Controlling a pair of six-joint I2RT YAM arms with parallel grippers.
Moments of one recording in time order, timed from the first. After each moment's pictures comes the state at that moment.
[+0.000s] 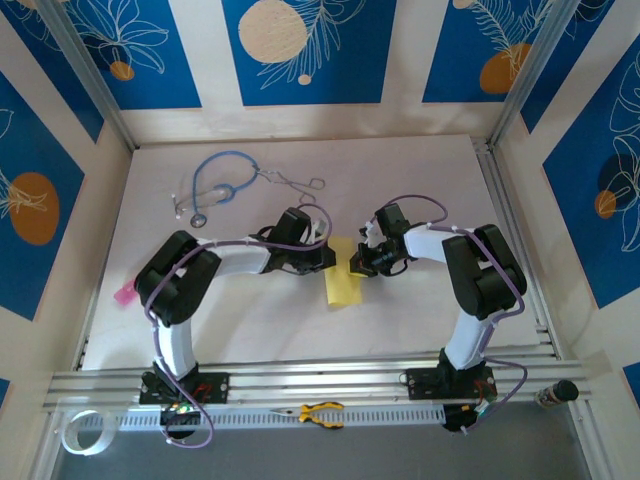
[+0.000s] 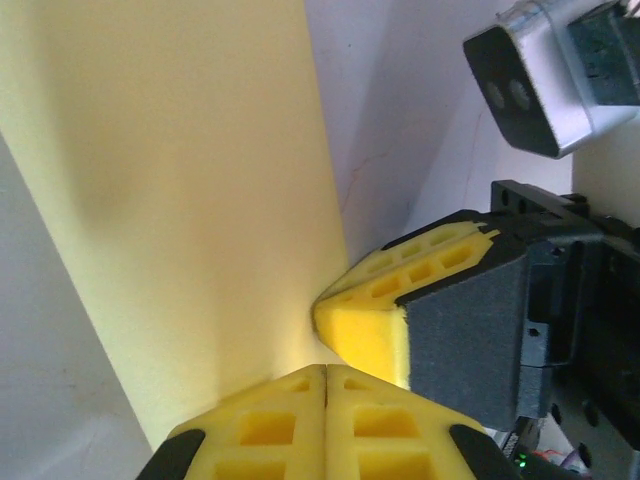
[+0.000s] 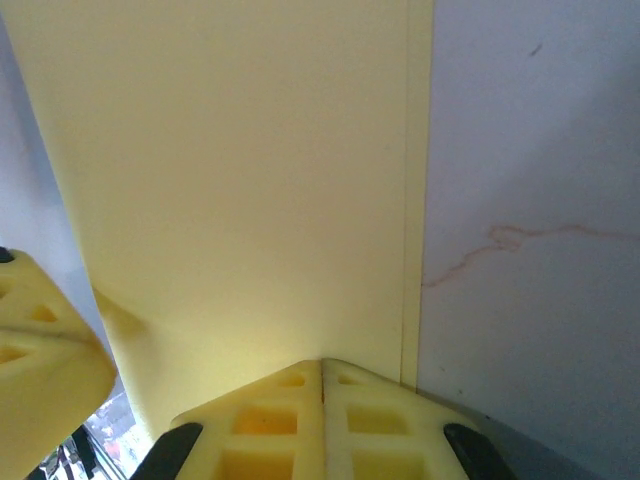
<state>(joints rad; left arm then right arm) -0.68 1.89 1.02 0.06 0.53 -0.83 0.35 1.79 0.90 -0.36 -0.61 0.45</state>
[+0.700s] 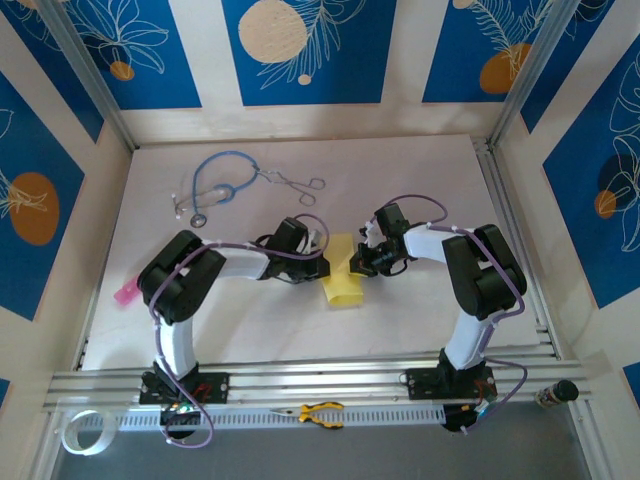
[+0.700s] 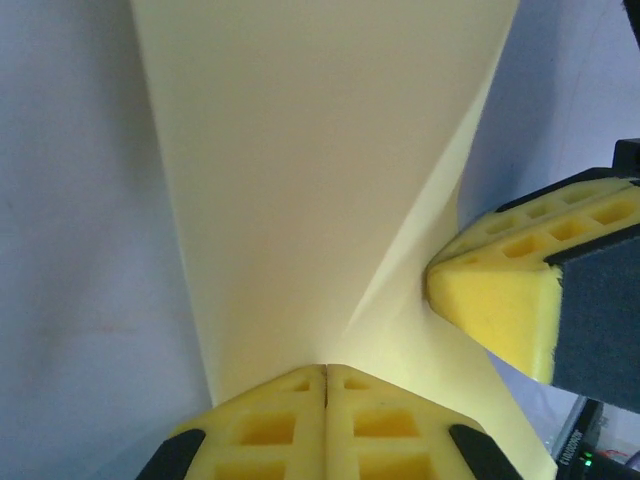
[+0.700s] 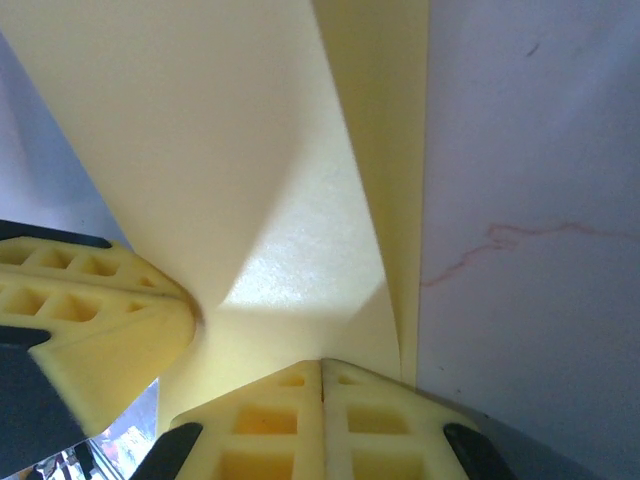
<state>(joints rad) -0.68 1.89 0.94 0.08 0.50 -0.81 0.35 1.79 0.90 -0.37 -0.60 0.45</state>
